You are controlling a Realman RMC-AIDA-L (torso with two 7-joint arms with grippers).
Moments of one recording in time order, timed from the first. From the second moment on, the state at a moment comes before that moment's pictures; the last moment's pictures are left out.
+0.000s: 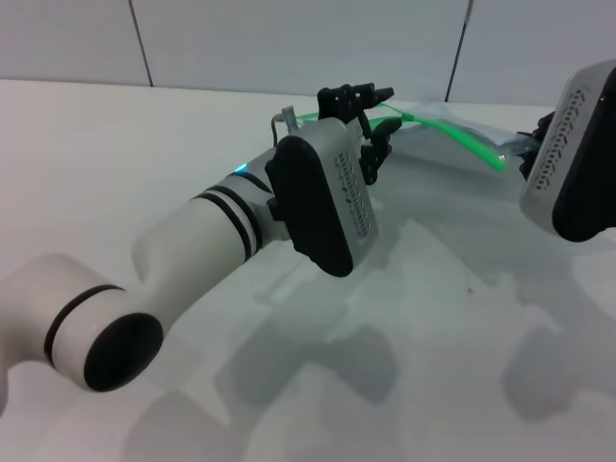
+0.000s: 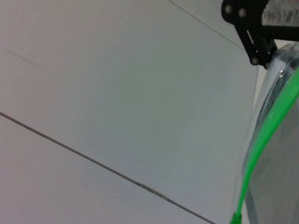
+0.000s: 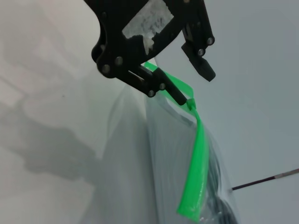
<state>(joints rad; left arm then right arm) -0.53 -2.04 -0.88 -0.92 2.39 0.35 1.16 0.29 2.02 -1.78 -1.70 -2.85 -0.92 2.22</state>
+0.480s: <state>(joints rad) -0.52 -2.04 -0.84 -0.93 2.38 0.35 1.20 0.29 2.02 -1.78 -1.69 -2.86 -0.92 2.22</state>
